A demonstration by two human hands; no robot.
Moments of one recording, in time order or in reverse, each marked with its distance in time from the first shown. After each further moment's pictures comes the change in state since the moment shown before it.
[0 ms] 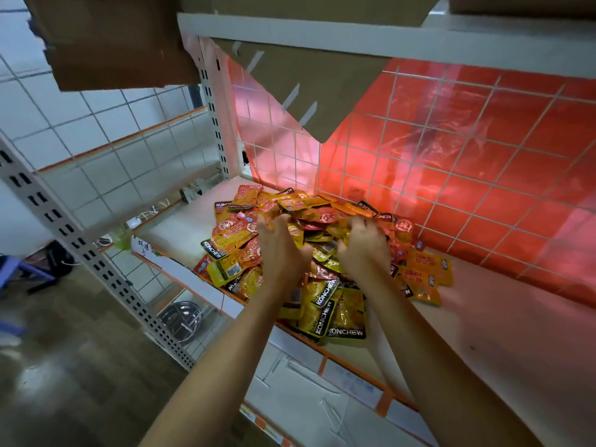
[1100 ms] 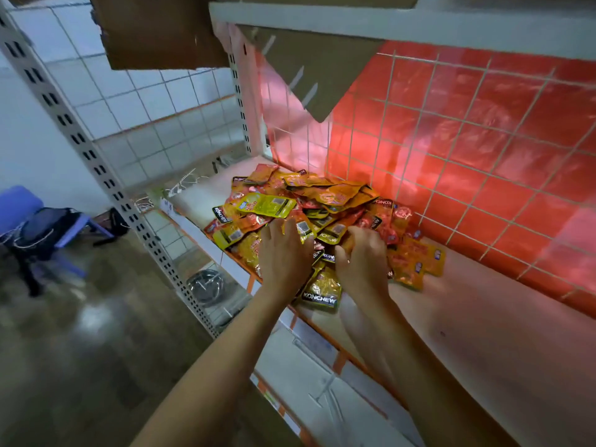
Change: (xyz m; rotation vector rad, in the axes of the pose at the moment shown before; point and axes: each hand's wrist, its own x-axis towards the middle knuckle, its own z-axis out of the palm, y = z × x) left_hand -0.074 0.024 0.013 0.378 0.177 0.039; right_hand -0.059 0.049 -0.013 0.392 0.006 -0.164
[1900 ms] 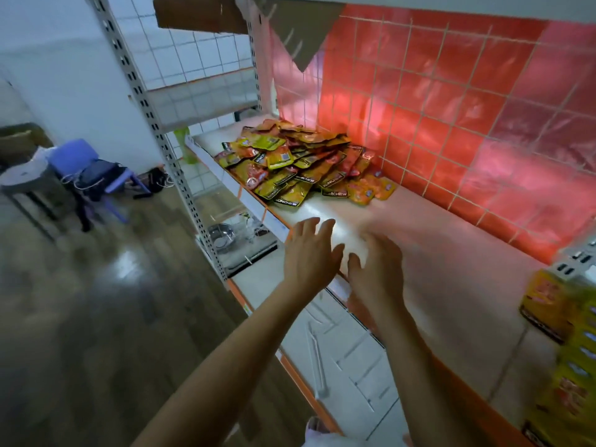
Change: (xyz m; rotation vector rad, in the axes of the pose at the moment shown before) left_hand -0.217 0.136 -0.035 0.034 -0.133 0.037; right_hand -0.168 0.089 -0.152 -0.023 -0.159 -0.049
